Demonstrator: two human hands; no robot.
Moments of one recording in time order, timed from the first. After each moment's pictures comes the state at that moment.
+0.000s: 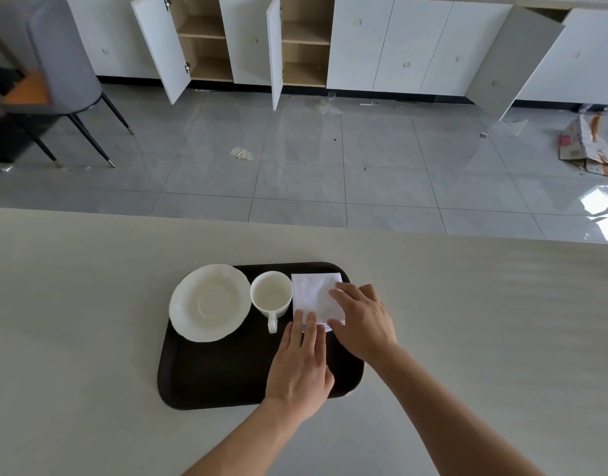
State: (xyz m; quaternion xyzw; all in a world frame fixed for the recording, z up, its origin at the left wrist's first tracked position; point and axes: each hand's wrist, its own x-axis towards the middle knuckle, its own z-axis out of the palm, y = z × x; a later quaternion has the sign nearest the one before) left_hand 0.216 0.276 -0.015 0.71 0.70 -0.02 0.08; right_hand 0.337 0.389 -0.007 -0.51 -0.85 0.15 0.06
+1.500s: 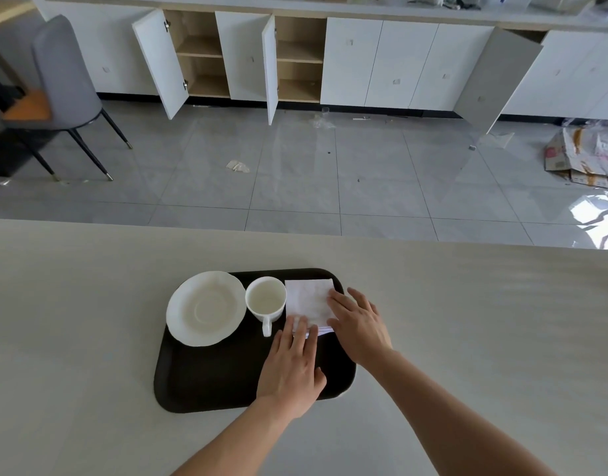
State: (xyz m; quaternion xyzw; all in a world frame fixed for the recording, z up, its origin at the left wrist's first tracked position) left_hand 0.211 0.277 -0.030 0.70 0.70 -0.02 0.12; right_hand 0.350 0.395 -0.033 -0.49 -0.86 0.15 0.02
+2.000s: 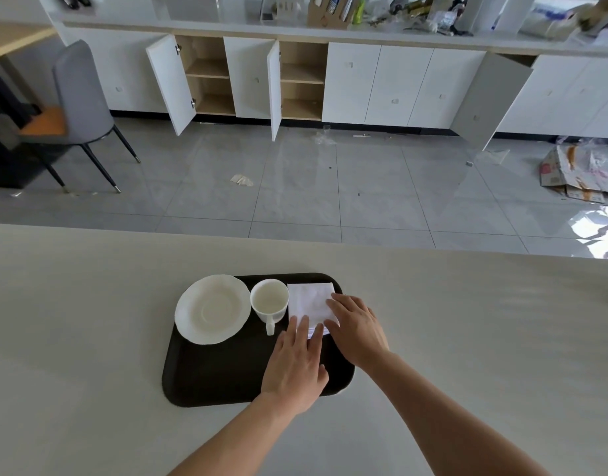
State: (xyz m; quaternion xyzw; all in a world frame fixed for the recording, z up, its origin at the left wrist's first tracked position) left_hand 0.215 0.273 -0.012 0.71 0.70 -0.01 0.11; right_hand 0.346 0.379 -0.006 -0.50 -0.85 0.16 0.08
